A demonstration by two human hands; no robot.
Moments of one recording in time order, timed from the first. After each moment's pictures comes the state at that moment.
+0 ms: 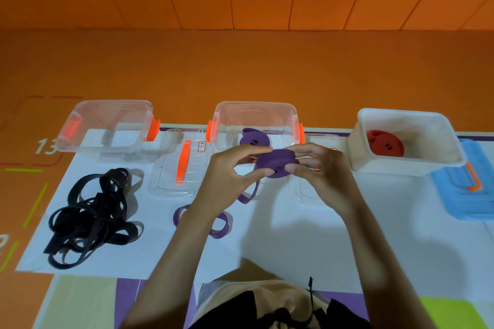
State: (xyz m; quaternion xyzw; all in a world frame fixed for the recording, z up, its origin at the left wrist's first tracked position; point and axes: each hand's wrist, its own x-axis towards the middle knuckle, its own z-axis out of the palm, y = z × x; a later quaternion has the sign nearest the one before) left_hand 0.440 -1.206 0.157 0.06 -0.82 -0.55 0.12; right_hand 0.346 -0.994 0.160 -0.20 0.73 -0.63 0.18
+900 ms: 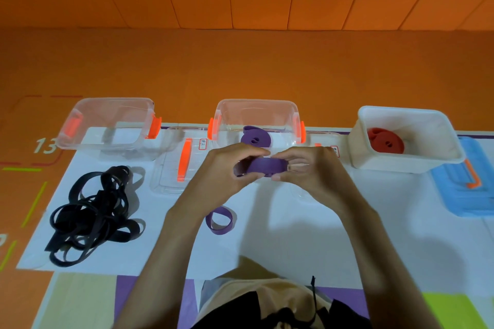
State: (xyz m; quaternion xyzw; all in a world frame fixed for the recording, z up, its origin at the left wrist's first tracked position) left_hand 0.455 -1.224 0.173 0.00 -0.89 -0.44 0.09; right_hand 0.359 -1.008 0.175 -0.29 0.81 -0.47 0.17
